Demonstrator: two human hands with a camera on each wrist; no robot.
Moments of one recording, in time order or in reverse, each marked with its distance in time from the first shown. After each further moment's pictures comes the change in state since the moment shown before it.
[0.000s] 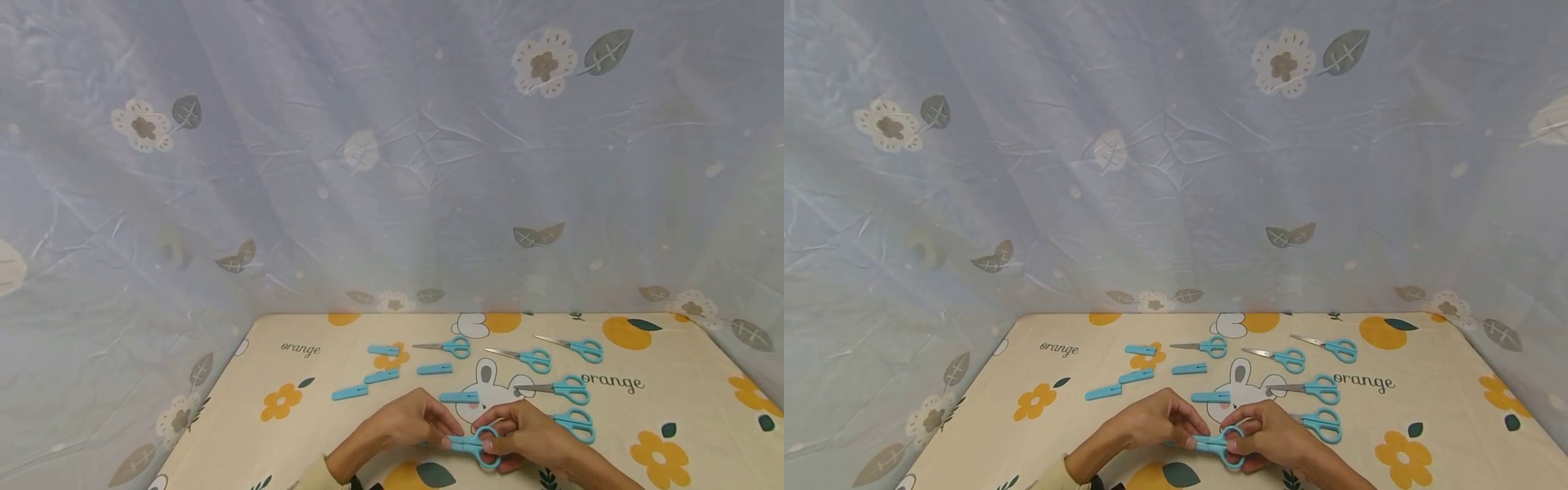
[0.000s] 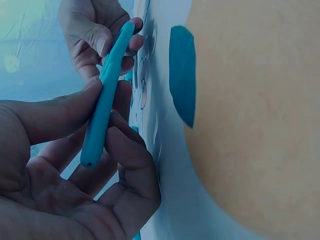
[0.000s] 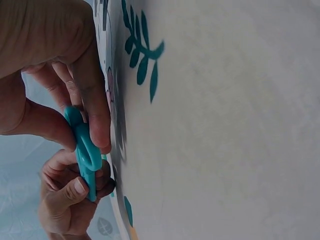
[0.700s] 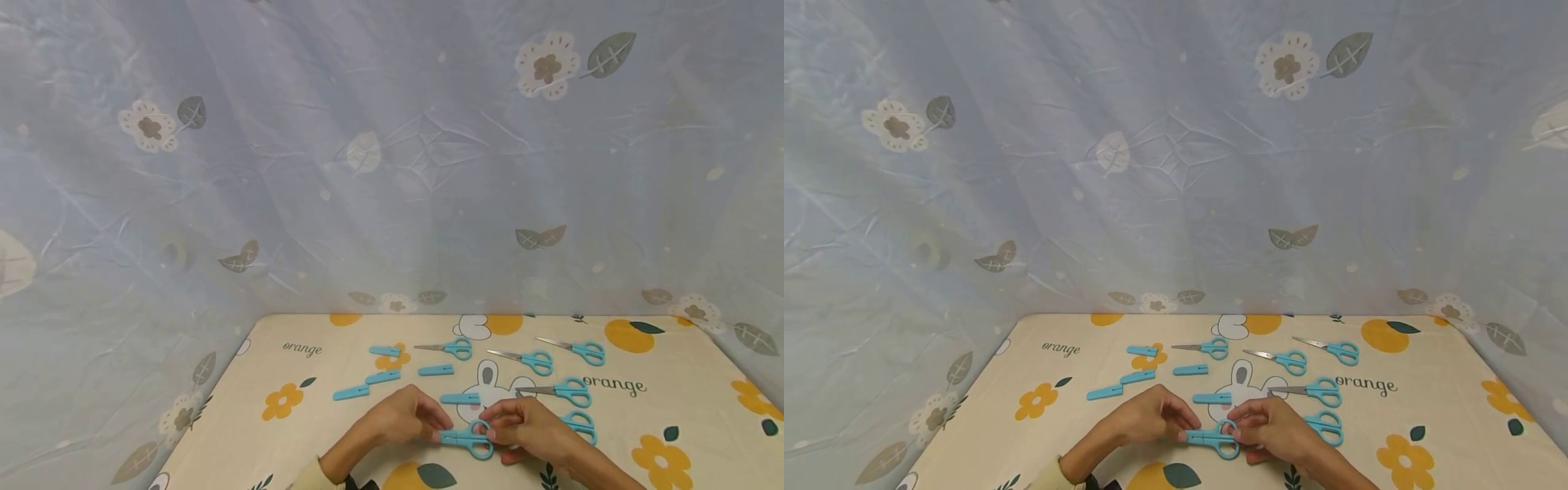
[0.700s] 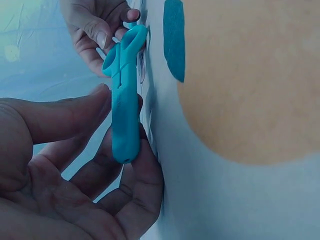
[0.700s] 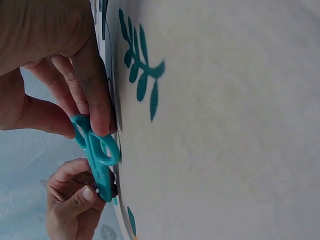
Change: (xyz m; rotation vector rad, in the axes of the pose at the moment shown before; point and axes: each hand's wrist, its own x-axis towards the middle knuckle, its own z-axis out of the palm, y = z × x) left_hand -0.007 -0.005 -0.010 0.095 0.081 0.011; right_hand 0.003 0.003 -0.009 -0.036 0.082 -0.001
